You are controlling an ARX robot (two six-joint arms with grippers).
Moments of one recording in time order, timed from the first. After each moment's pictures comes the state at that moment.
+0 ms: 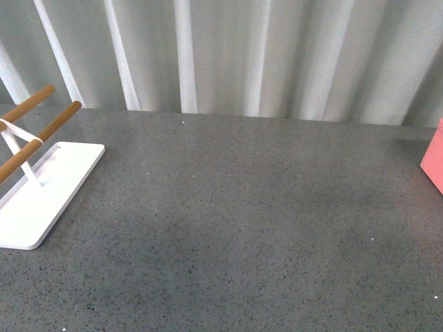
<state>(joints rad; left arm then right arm) 0.00 0.00 0.02 0.00 0.00 0.00 0.00 1.04 0.27 0.75 -0.02 -0.04</state>
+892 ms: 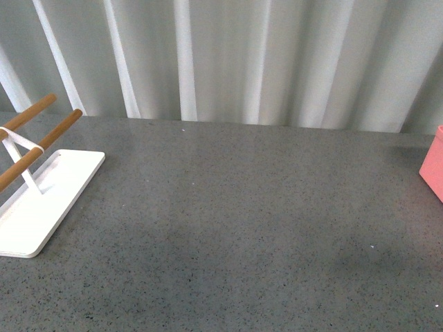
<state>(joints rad) 0.00 0.00 0.02 0.00 0.00 0.00 0.00 0.58 0.00 0.56 -0.02 -0.03</state>
